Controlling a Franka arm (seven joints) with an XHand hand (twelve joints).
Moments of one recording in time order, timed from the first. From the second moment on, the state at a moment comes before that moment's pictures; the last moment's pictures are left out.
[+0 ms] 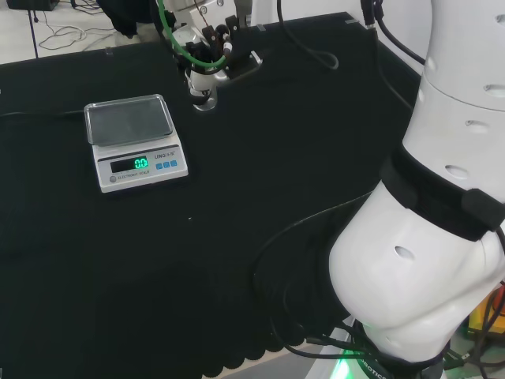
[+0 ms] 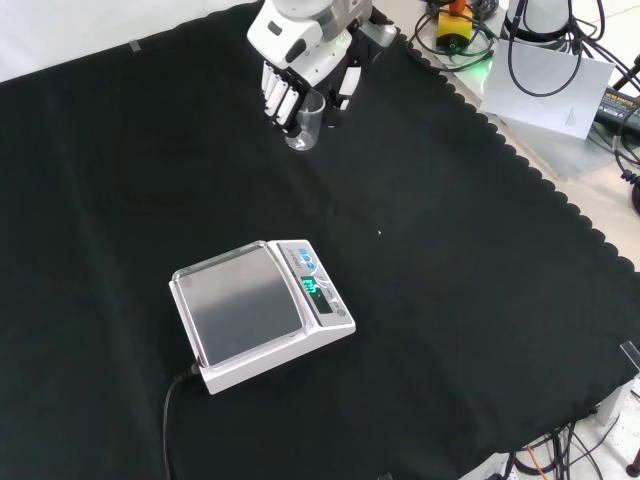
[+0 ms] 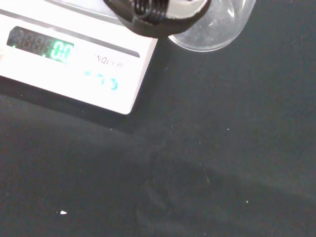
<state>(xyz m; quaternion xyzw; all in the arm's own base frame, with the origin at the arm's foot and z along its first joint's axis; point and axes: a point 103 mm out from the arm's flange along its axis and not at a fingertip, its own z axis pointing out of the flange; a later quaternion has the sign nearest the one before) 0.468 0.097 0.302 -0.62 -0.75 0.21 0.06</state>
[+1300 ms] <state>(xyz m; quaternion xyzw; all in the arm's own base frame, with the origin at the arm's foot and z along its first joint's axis) 0.539 0.114 0.277 -0.59 -0.78 0.21 0.10</state>
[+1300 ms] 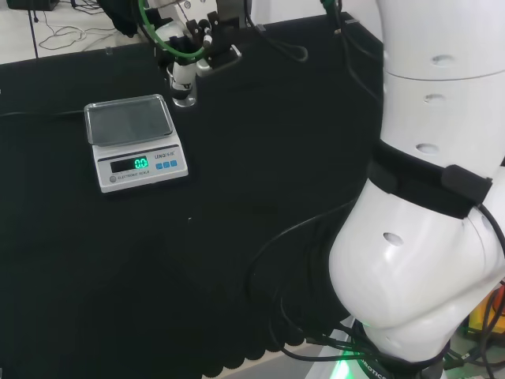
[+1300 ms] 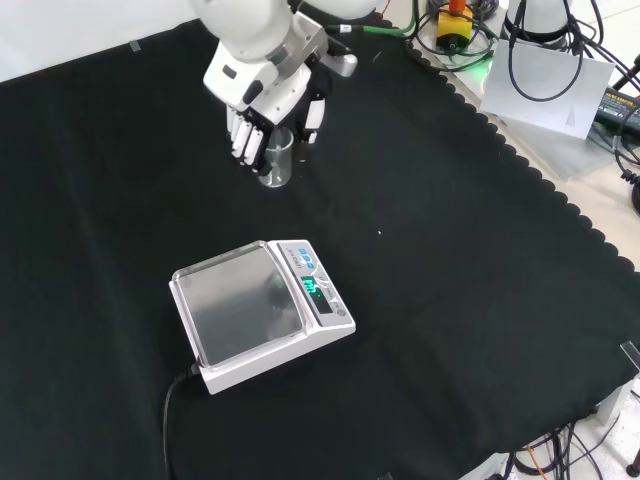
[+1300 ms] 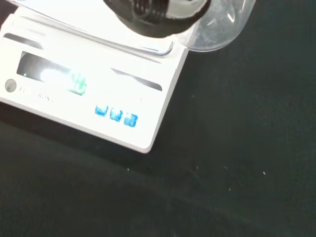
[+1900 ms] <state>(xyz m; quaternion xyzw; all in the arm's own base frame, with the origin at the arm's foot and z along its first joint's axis) 0.591 0.132 0.267 -0.56 -0.80 0.20 0.10</state>
